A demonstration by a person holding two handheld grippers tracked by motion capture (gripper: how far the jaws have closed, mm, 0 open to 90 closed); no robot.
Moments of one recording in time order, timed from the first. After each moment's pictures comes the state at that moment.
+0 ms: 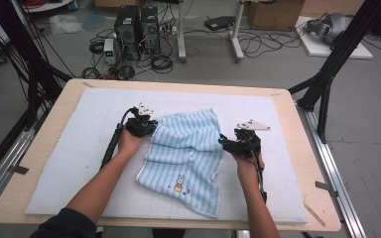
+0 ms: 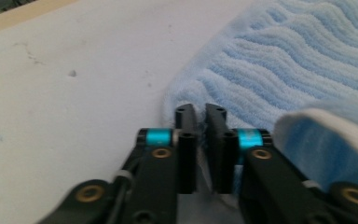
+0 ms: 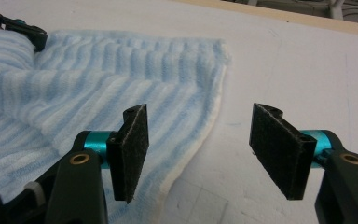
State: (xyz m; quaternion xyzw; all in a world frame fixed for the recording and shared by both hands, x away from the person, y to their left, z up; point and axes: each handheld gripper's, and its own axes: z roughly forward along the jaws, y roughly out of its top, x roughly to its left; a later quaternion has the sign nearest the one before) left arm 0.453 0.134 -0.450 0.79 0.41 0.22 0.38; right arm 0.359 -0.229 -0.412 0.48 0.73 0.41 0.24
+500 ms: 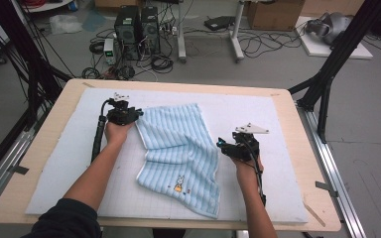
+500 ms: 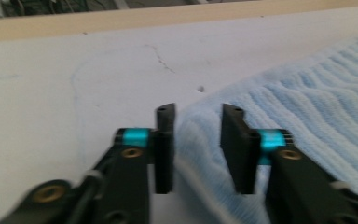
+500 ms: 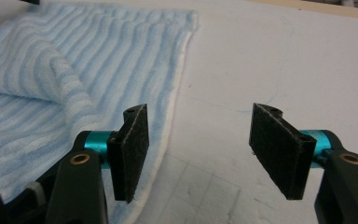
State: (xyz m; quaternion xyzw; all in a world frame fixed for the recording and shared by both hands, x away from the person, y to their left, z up) left arm 0.477 0.188 -0.444 0.70 0.52 0.22 0.43; right arm 0.354 -0.226 -0.420 0.48 0.74 0.42 0.23
